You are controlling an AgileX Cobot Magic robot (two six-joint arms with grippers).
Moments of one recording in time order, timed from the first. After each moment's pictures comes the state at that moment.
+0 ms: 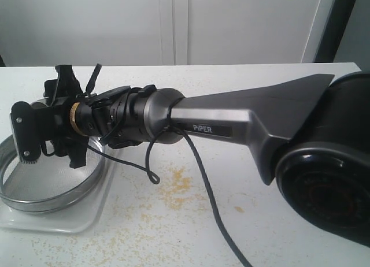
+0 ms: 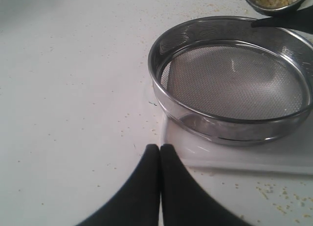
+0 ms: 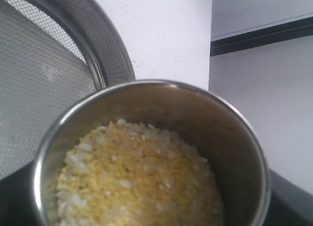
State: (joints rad) left arm 0.09 0.00 0.02 -0.15 0.43 0.23; right arm 0.93 2.24 -1.71 -1.45 0.00 0.29
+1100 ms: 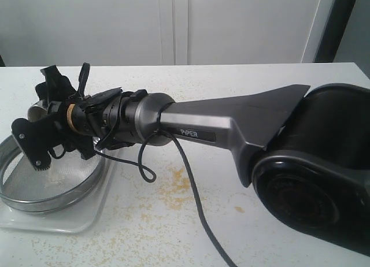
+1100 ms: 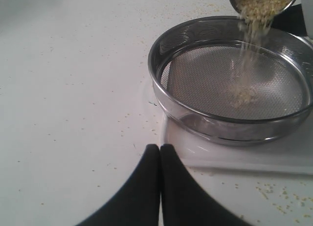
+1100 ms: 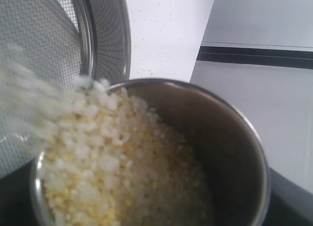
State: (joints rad) left arm 0.09 0.00 0.02 -0.15 0.43 0.23; right arm 0.93 2.30 -1.80 -1.56 0.04 0.10
